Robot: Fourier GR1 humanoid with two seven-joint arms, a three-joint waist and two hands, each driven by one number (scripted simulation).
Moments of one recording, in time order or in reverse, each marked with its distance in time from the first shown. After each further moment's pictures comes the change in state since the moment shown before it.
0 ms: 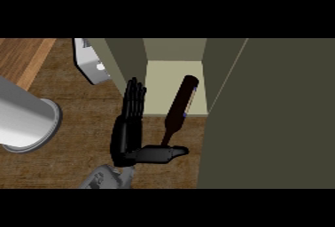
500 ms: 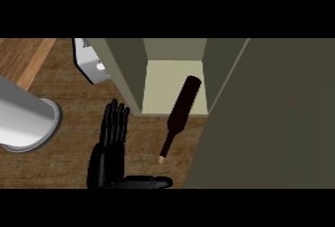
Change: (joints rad) left arm 0.224 0.100 -0.048 -0.228 -0.037 0.009 -0.014; right arm 0.019 -0.119 0.123 0.003 -0.005 0.140 0.038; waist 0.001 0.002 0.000
